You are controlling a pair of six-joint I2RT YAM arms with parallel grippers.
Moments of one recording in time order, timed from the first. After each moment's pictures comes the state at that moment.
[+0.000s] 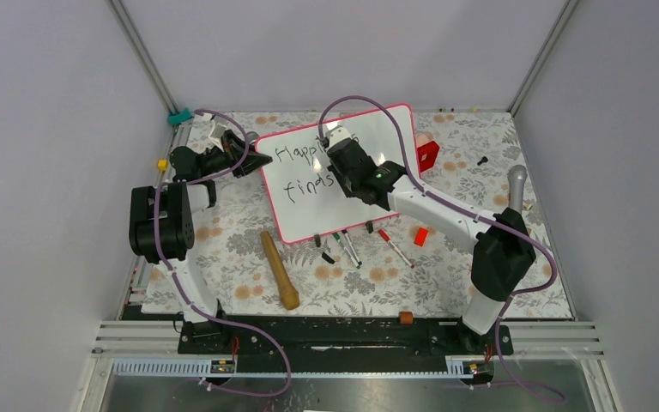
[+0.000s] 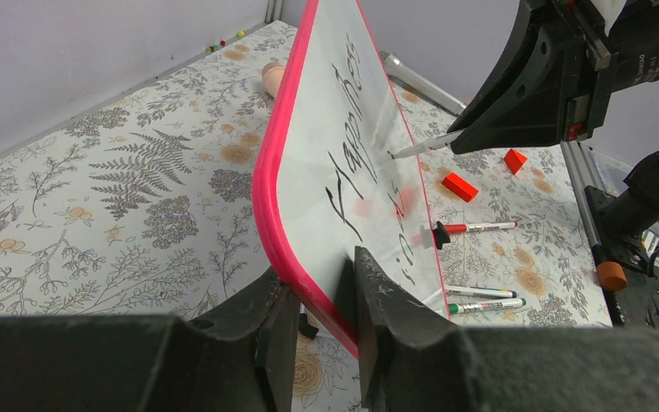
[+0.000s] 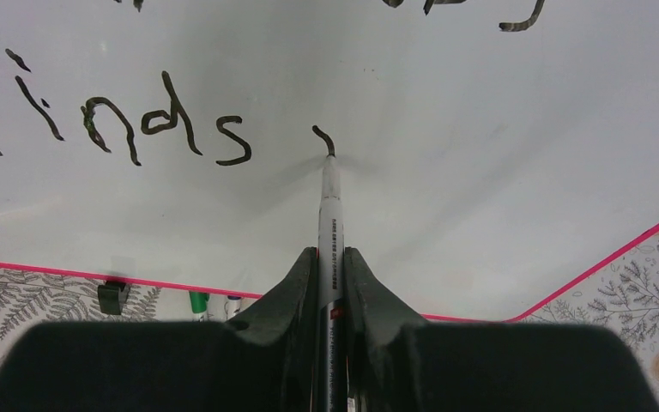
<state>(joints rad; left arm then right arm) 0.15 1.92 0.97 1.39 1.36 -0.69 0.81 1.74 1.48 -0.52 0.41 0.07</state>
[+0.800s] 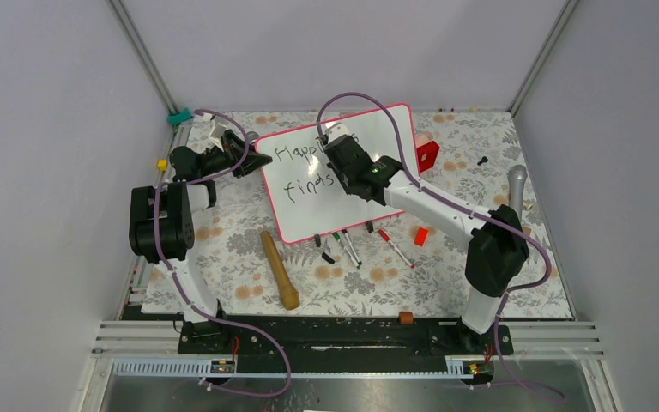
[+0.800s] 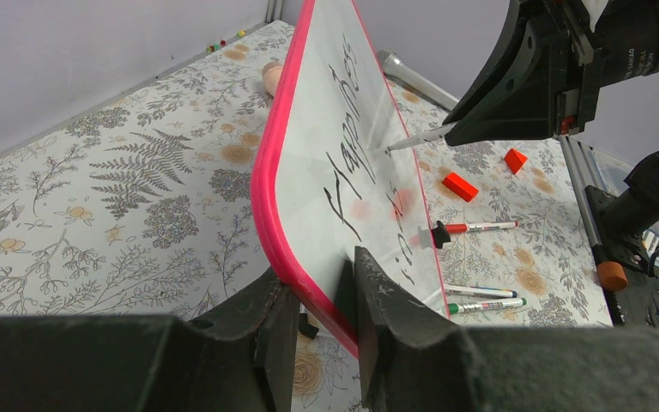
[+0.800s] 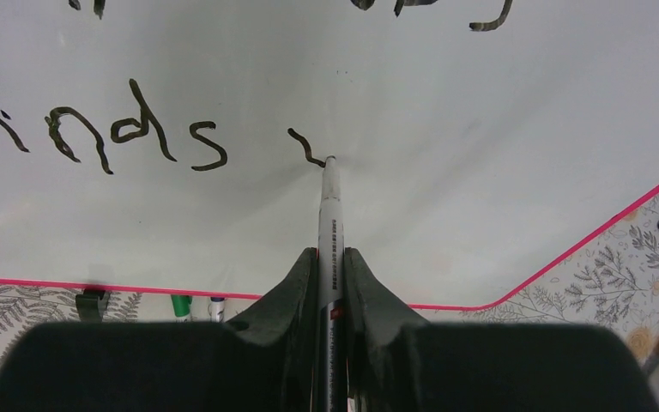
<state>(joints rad) 0.15 1.92 0.97 1.39 1.36 -0.69 0.81 1.78 1.54 -0.59 0.46 0.07</state>
